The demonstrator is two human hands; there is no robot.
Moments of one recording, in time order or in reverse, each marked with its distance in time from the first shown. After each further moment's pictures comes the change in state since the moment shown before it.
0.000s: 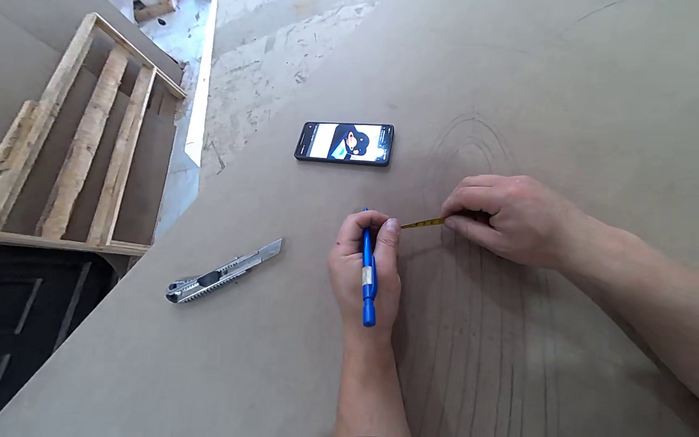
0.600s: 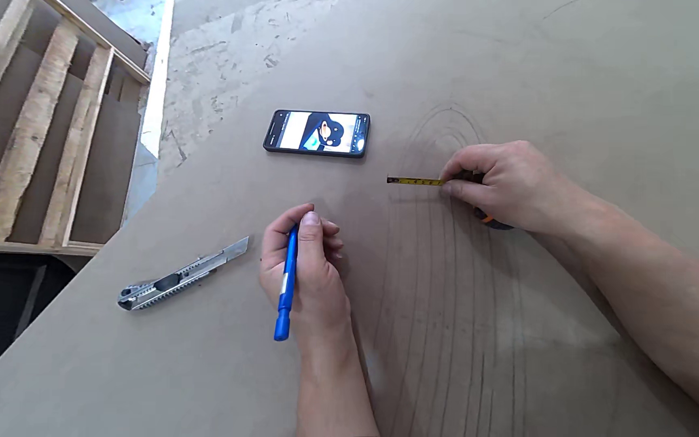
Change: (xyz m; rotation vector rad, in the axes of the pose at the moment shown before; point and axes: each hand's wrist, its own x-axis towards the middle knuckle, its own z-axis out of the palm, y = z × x) left_hand 0.005 0.003 -0.009 -0.169 0.294 -0.036; right_hand 0.001 0.023 -0.019 0.061 0.006 0.287
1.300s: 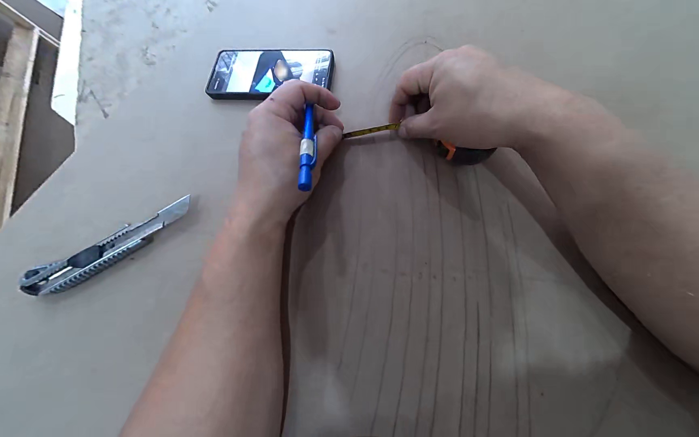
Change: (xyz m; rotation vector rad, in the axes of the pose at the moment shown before) left_hand 0.093 -0.017 0.020 0.554 -0.788 0.303; right_hand 0.034 -0.037 0.005 -0.200 -0.196 0.110
